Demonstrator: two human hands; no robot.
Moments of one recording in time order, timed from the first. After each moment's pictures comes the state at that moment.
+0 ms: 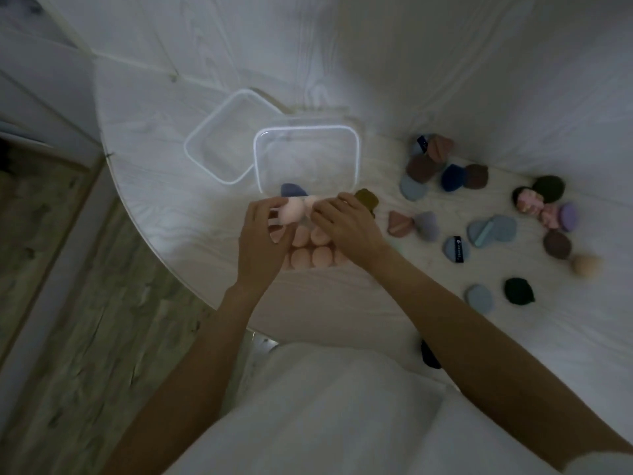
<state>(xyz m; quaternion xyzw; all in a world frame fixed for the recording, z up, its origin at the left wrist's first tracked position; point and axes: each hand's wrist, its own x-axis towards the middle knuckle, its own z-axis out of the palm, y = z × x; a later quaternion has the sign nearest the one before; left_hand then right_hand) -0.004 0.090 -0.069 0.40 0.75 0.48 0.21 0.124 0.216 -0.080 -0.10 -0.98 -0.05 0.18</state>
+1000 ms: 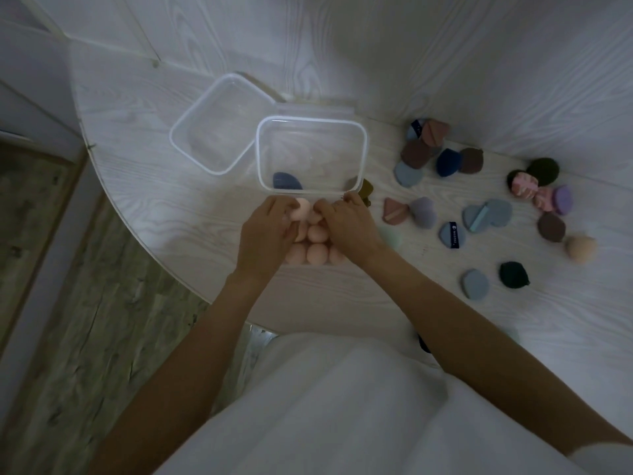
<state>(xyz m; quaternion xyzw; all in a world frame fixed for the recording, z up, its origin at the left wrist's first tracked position) 0.001 0.096 -0.071 0.53 0.77 0.34 0.12 0.129 0.203 -0.087 -0.24 -0.97 0.03 0.09</state>
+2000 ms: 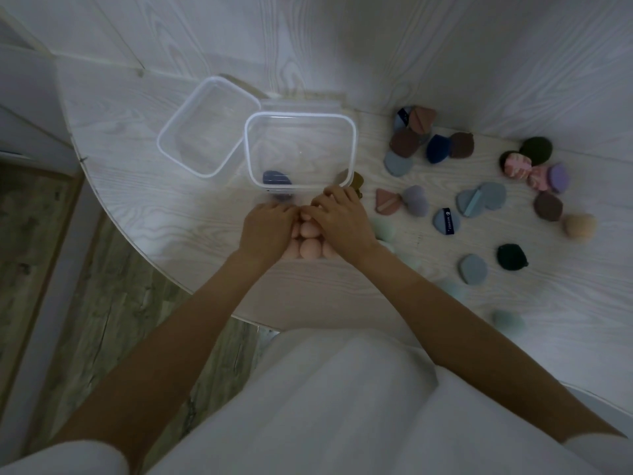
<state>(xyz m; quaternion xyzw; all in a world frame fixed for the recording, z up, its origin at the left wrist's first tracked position) -0.004 0.119 -0.095 0.69 0.72 0.11 0.04 0.141 0.197 -0.089 -0.25 -0.96 -0.01 0.11</state>
